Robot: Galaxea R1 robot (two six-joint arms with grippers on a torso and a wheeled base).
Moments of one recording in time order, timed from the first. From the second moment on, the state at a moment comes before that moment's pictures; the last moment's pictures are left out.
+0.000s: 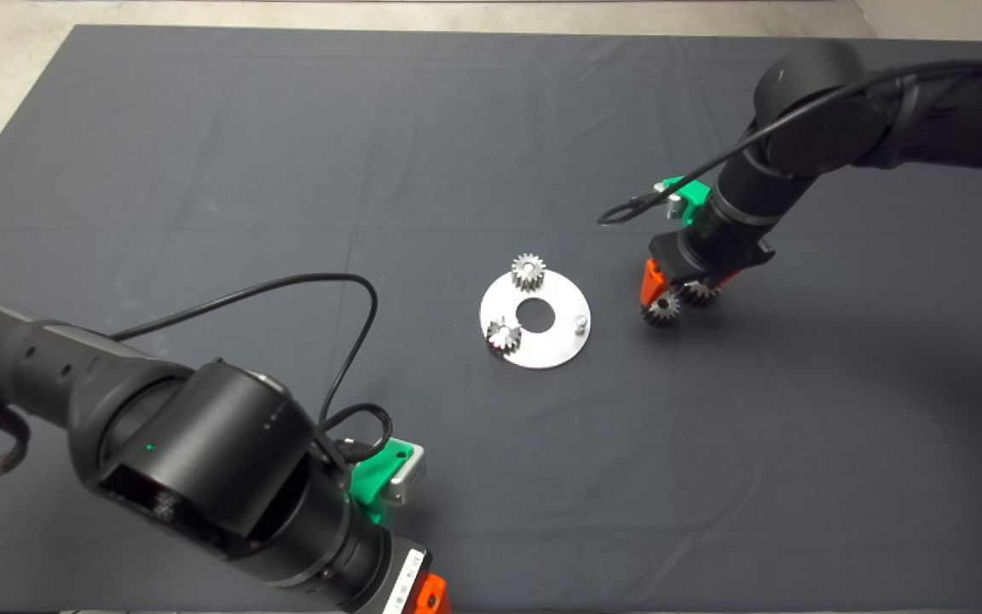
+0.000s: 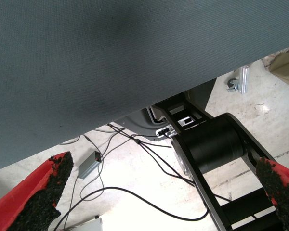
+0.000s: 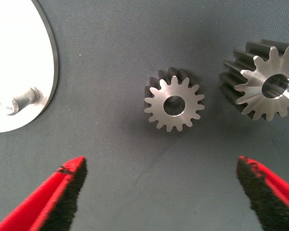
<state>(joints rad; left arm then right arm) -0.19 2.48 -0.47 0.31 1.49 -1.63 0.43 2.52 -1.17 -0.18 -1.53 1.14</state>
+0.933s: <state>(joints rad) -0.19 2.47 -0.53 0.31 1.49 -1.63 0.36 2.53 -1.19 -0.25 -1.53 1.15</state>
